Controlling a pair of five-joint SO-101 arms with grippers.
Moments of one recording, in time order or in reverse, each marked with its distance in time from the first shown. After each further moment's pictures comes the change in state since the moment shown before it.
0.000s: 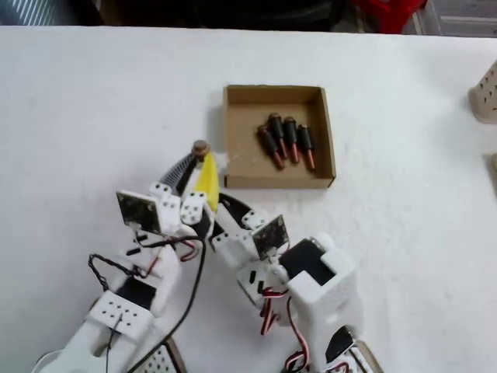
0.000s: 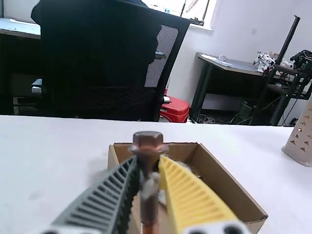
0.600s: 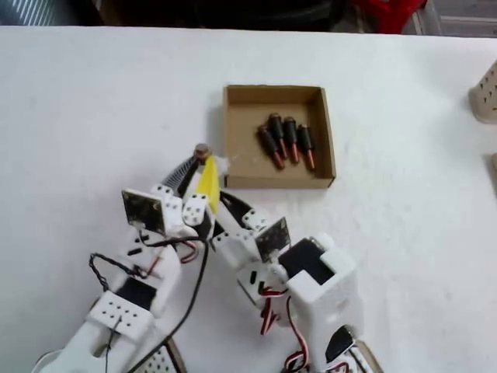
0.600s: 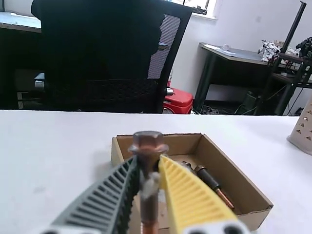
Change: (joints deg) left arm 0.3 -0.1 0.0 3.5 -3.1; right arm 0.2 0.1 1.0 -3.1 0.0
